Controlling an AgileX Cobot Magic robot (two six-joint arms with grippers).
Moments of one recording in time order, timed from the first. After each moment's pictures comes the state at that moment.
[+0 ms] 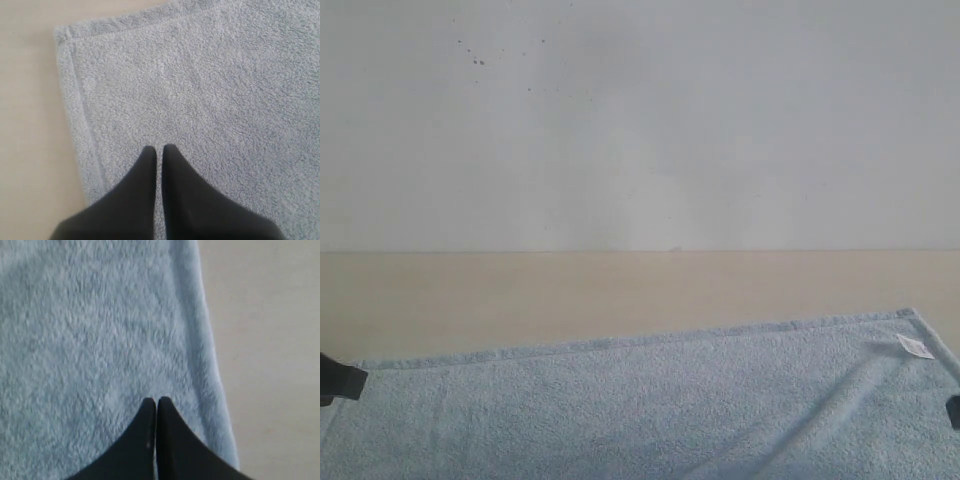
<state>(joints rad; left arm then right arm) -0.07 1.37 -0.69 -0.16 0.41 0.21 -0.07 1.56 -0.74 -0.19 0.46 0.10</state>
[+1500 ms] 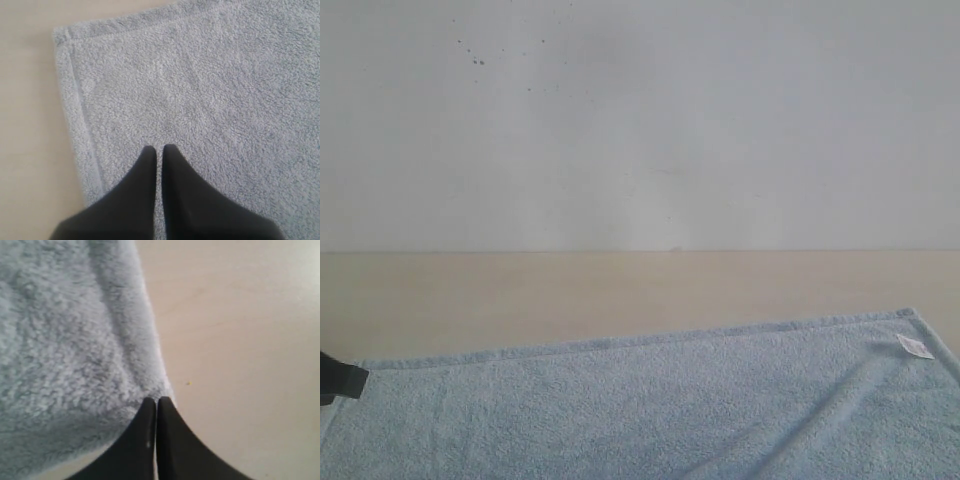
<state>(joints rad) -0.07 1.37 -0.69 -0.17 0.41 0.22 -0.07 1.61 -0.57 -0.68 0.60 0.62</state>
